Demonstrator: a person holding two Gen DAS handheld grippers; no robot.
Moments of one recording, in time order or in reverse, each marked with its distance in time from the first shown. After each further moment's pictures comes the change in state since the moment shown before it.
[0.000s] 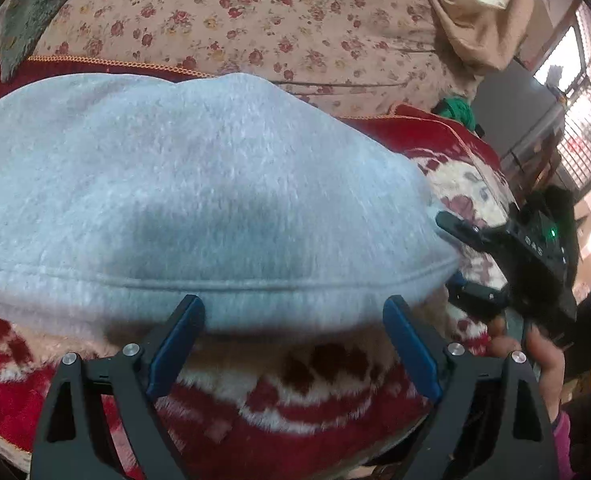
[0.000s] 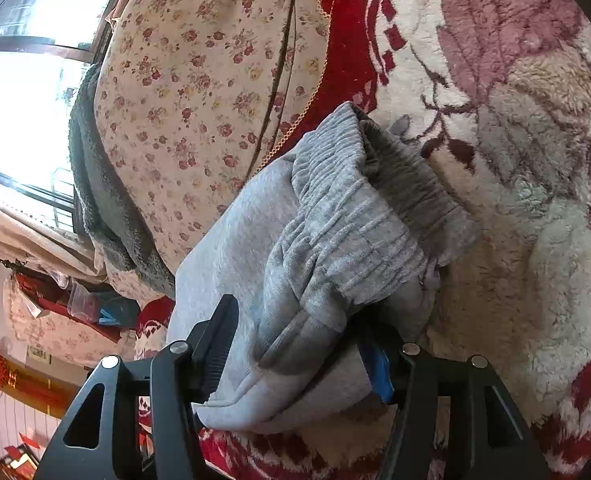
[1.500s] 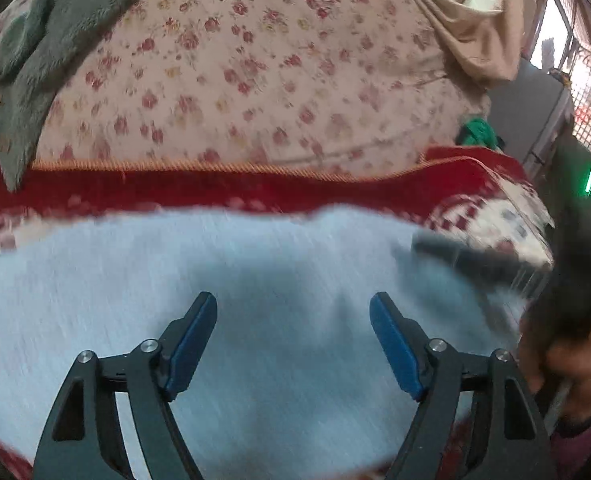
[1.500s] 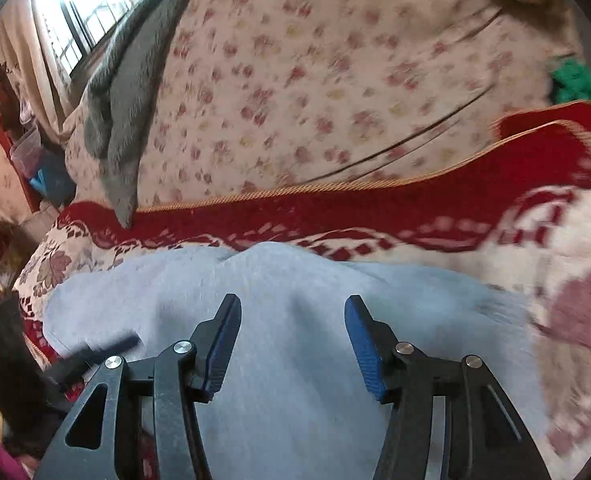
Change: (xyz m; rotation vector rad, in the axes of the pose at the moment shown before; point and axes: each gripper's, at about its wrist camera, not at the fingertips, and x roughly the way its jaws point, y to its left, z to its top) left arm -0.007 0.027 0.108 0.187 -0.116 0.128; right arm 0.097 0.147 0.012 -0.654 0.067 -0.327
